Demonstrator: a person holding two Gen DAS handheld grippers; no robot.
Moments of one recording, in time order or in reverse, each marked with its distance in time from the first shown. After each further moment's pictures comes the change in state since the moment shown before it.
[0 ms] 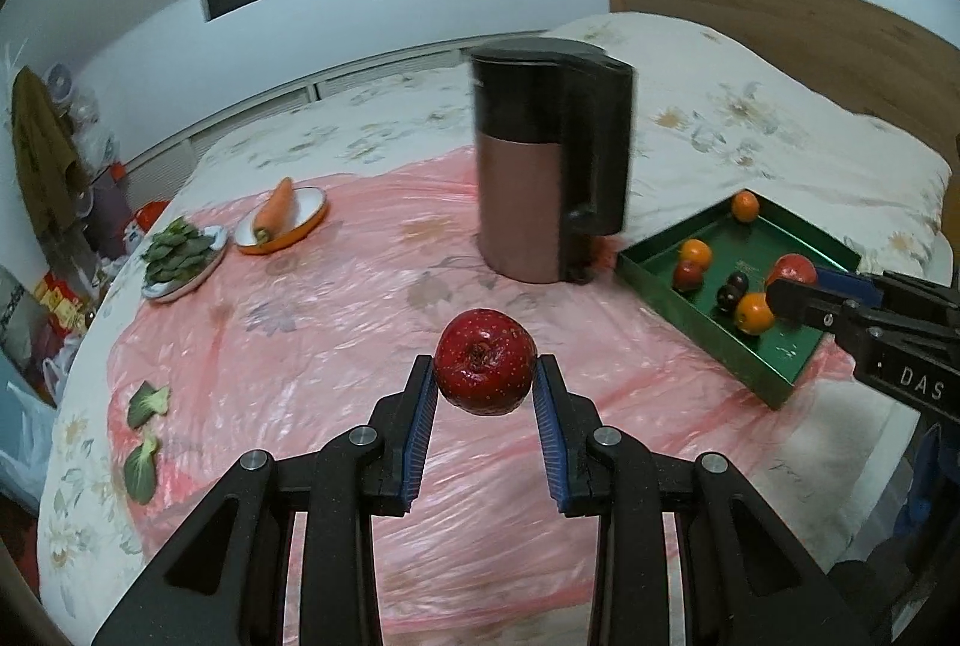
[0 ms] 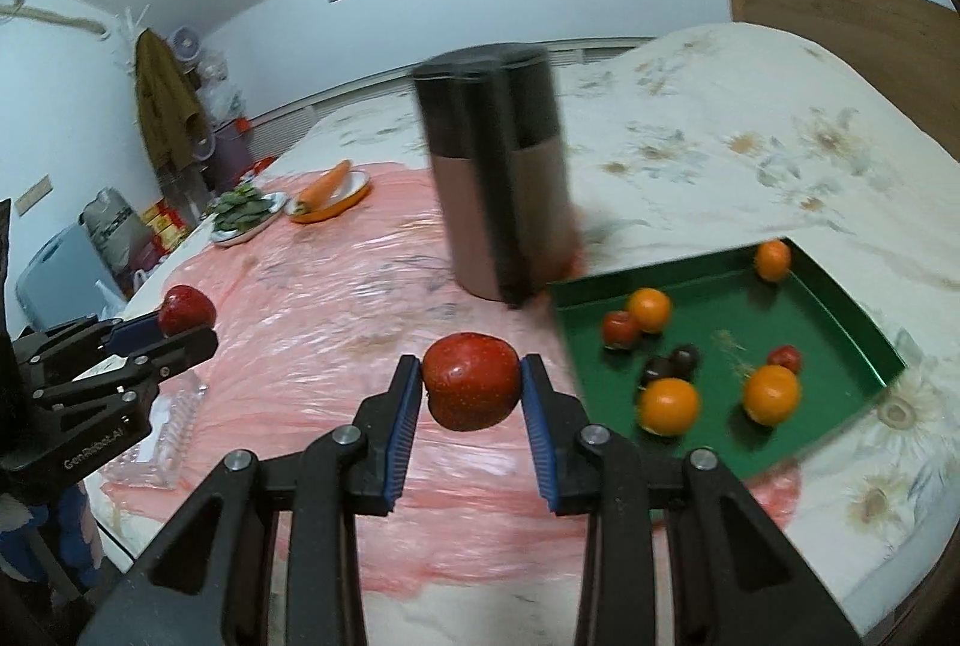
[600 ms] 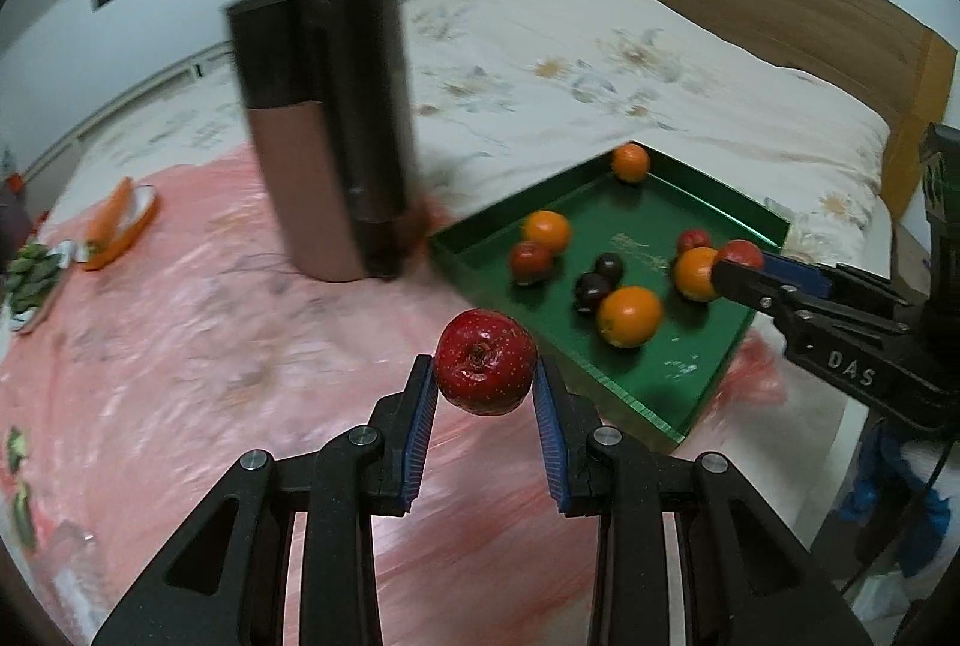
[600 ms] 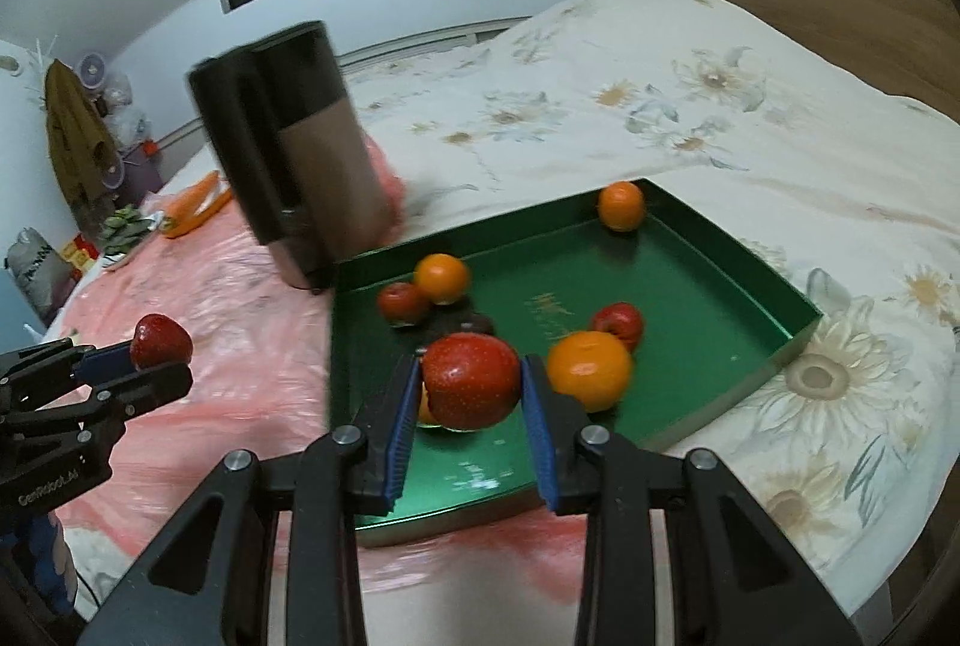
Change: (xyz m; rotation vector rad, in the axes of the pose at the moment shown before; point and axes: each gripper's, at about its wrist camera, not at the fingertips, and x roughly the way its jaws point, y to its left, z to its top) left arm 0.077 -0.112 0.022 0.063 0.092 -0.240; right arm 0.023 -0.121 -0.020 0.103 0.018 -0.186
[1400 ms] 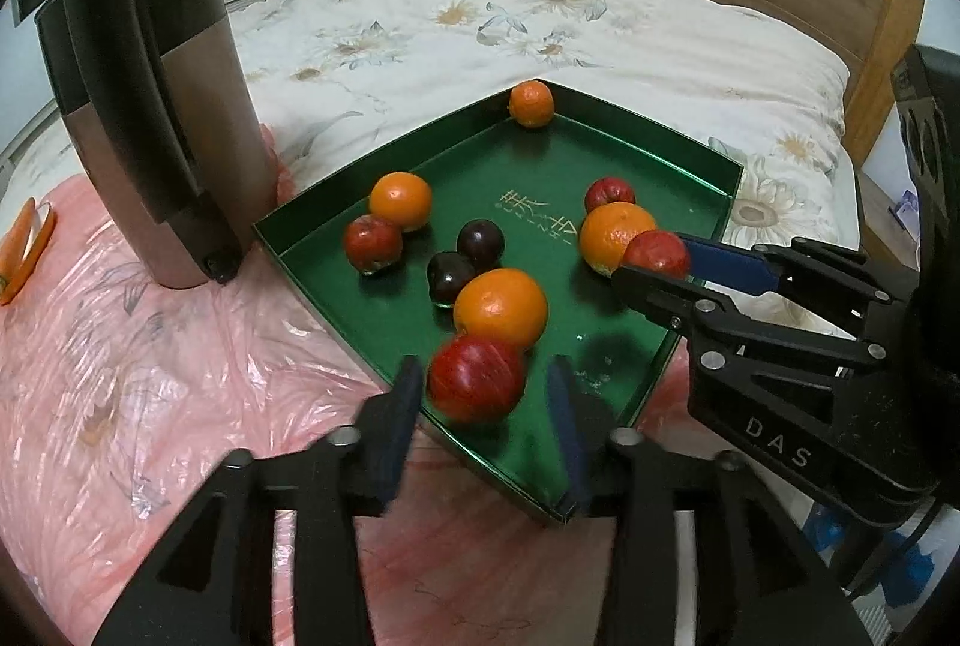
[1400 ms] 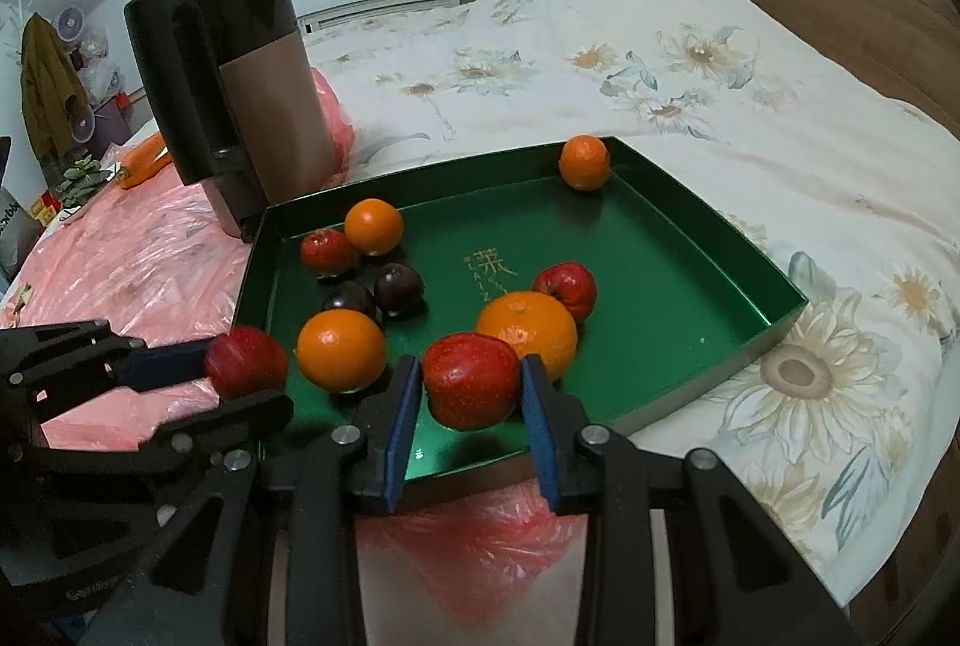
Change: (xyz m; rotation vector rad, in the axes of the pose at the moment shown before) left arm 0.060 -0.064 0.008 0.096 0.095 -0.113; right arm 0.026 -0.018 -0.012 -0.052 0.088 -0.077
